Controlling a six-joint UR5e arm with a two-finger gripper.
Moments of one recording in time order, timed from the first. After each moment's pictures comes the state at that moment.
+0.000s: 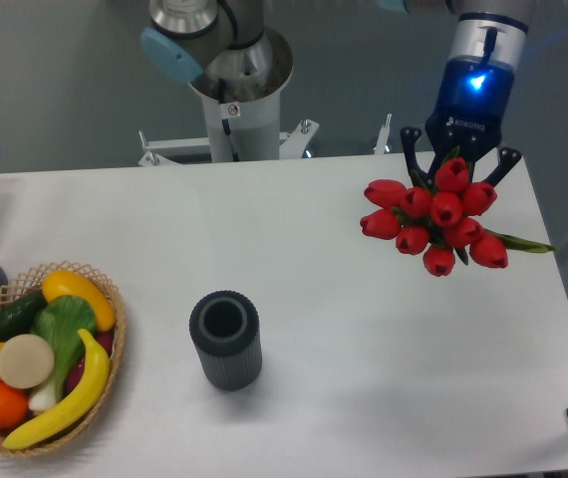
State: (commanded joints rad) arm 2.96 -1.65 -1.76 -0.88 0.70 1.12
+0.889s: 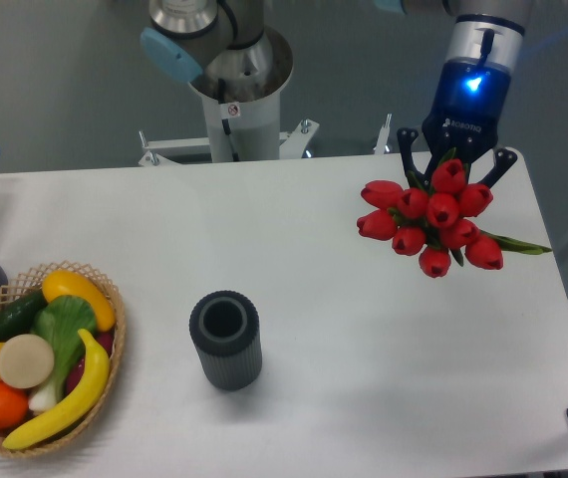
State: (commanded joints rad) arm 2.94 -1.65 -1.77 -0.88 0.69 1.11
